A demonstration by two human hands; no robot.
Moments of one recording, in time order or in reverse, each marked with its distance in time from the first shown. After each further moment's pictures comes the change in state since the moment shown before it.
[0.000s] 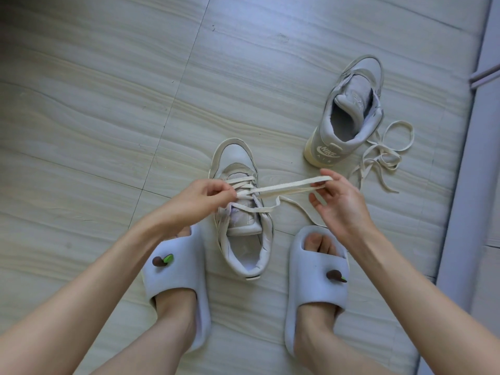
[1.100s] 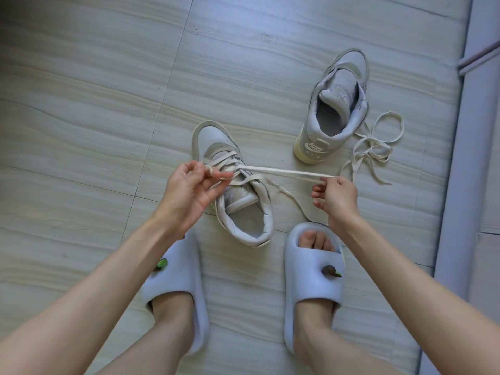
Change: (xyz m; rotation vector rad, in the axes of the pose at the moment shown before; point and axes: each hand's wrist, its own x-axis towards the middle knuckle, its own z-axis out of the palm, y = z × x) left_hand 0.028 -0.007 0.015 -1.070 0.169 0.163; right_hand 0.028 0.005 -0.016 -0.398 0.324 -0.021
